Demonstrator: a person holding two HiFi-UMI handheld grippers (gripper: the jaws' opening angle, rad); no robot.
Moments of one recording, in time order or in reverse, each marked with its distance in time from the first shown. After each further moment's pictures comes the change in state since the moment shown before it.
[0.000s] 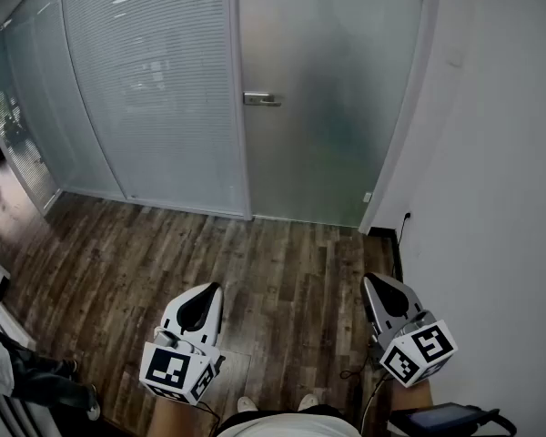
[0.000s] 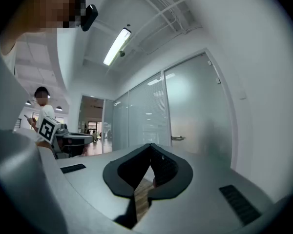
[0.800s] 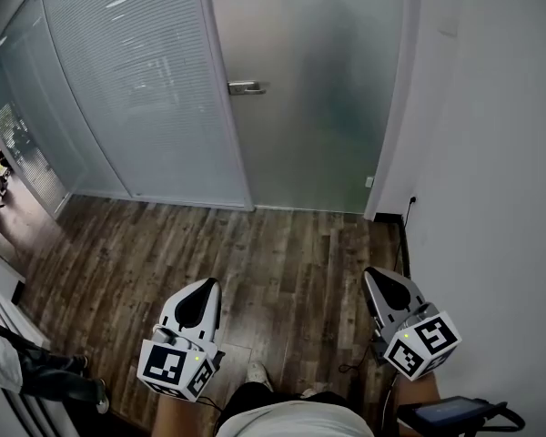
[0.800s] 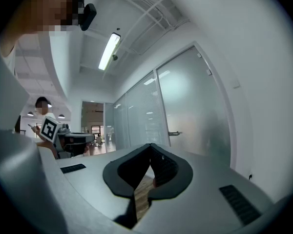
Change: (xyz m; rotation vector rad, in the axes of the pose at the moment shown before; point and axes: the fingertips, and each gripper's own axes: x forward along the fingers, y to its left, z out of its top) left arm 0.068 -0.075 -0.004 0.000 0.043 0.036; right arm -0.024 -0.106 -0.027 0.085 0.017 0.049
